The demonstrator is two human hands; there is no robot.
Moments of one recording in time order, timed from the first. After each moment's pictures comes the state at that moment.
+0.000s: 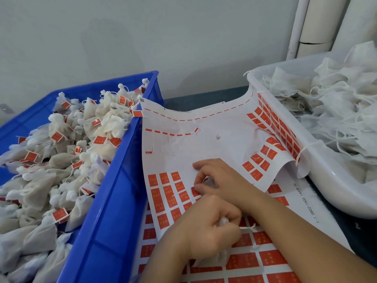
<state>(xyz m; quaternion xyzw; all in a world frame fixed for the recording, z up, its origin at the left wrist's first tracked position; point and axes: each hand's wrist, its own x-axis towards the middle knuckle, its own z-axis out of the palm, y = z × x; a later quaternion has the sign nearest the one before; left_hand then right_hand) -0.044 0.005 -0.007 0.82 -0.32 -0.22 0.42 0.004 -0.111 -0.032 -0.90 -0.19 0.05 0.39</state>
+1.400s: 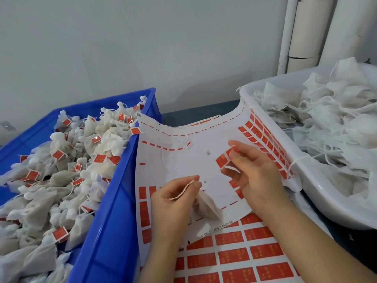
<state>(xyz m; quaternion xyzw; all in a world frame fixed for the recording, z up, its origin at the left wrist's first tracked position) -0.026 0.010 -0.004 0.75 0.02 0.09 0.65 -0.006 -0.141 -0.001 -0.55 0.06 -0.10 0.83</state>
